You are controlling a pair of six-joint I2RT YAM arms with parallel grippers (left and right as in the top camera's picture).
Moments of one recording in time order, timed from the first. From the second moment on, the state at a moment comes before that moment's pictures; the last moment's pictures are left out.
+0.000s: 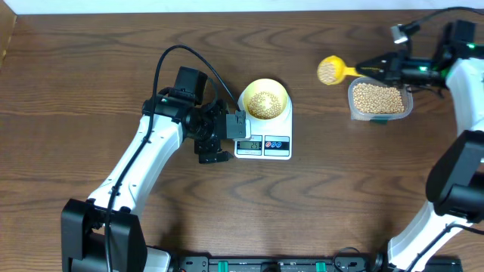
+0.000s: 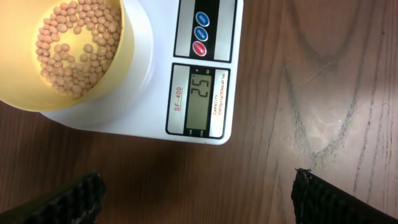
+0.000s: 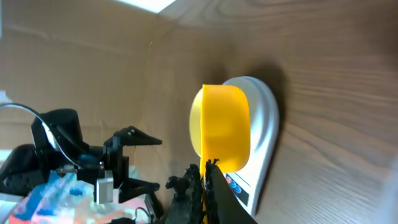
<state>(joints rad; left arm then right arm) -0.26 1.59 1.17 -0.89 0.44 1.25 -0.22 2.00 1.68 -1.00 -1.18 -0.12</state>
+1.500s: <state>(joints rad) -0.26 1.59 1.17 -0.89 0.44 1.25 0.11 1.97 1.68 -0.84 -0.95 -0.13</state>
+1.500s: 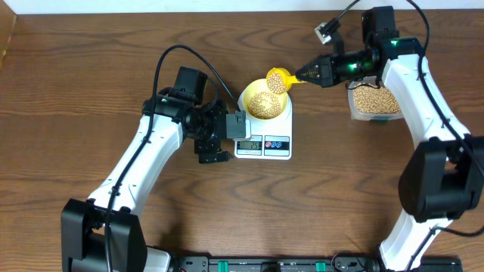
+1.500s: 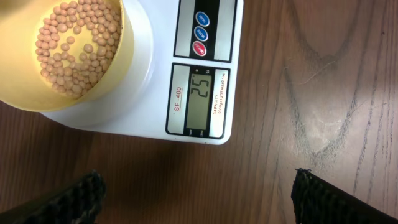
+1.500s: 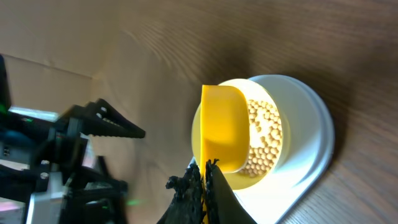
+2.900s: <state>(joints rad) -0.26 1.59 1.17 -0.89 0.44 1.25 0.35 1.79 1.68 -0.82 -0.45 -0.44</state>
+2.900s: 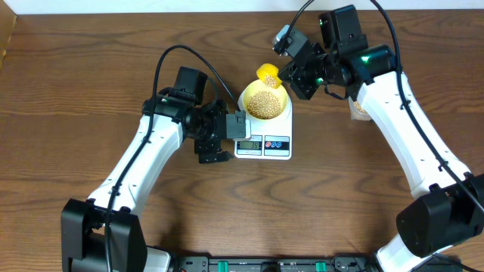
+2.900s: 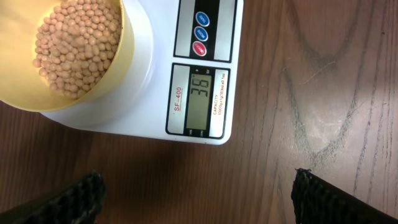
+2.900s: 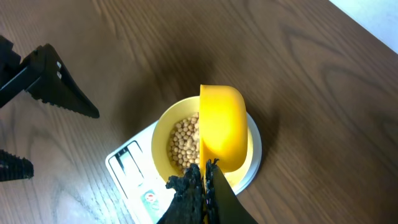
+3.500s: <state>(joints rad) -0.26 1.59 1.17 -0.89 0.44 1.25 0.38 1.79 1.68 -0.83 -0.42 -0.48</state>
